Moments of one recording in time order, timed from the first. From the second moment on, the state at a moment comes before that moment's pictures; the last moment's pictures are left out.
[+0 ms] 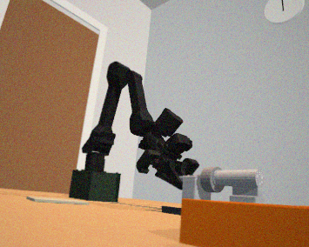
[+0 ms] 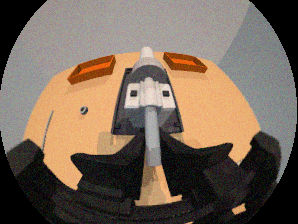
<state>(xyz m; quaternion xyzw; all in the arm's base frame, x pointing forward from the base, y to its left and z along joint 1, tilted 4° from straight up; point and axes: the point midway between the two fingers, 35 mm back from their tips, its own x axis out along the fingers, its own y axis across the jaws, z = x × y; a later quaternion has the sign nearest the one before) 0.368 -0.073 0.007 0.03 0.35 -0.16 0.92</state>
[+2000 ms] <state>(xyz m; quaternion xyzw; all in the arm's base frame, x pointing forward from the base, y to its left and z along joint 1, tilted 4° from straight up) 0.380 -0.077 0.008 0.03 0.35 -0.16 0.92</state>
